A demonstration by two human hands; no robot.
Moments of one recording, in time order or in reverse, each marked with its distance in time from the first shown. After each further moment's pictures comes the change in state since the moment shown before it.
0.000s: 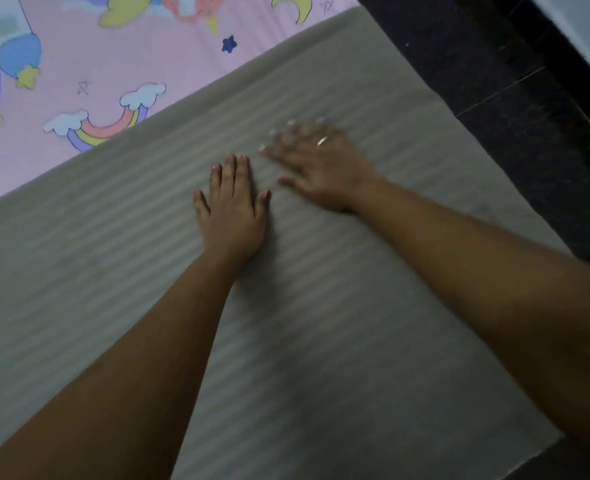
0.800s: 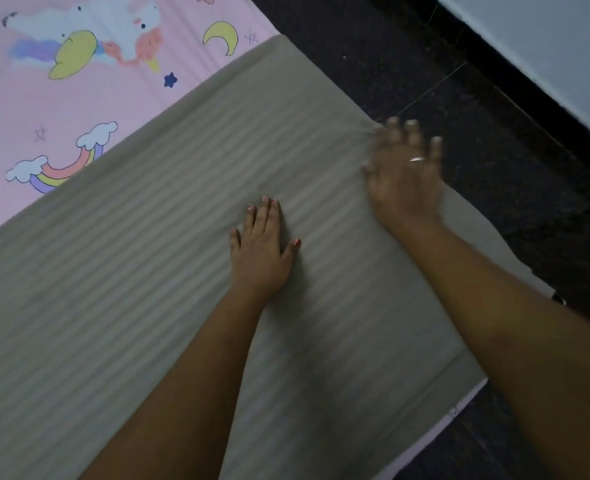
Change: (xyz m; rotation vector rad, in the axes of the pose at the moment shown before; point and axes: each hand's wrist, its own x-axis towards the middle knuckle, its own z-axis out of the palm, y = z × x) left_hand -0.065 0.073 0.020 0.046 -0.262 0.203; right_hand -0.151 0.049 -0.005 -0.040 0.228 0.832
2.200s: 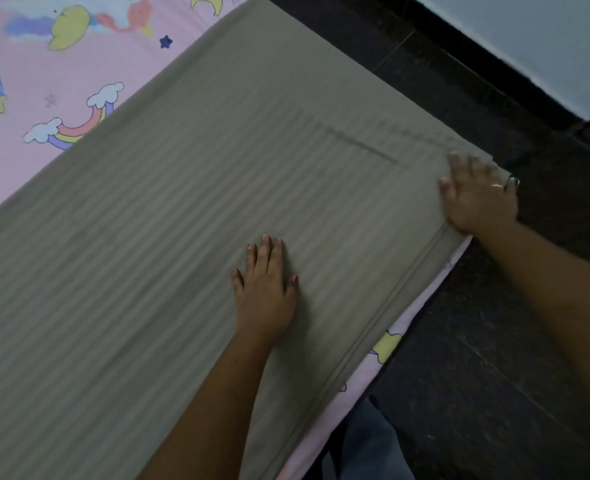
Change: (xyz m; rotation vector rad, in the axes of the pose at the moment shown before) left_hand -0.184 -0.069 0.035 -0.027 -0.103 0.078; right_hand -0.196 0.075 -0.043 -0.055 -0.377 0.391
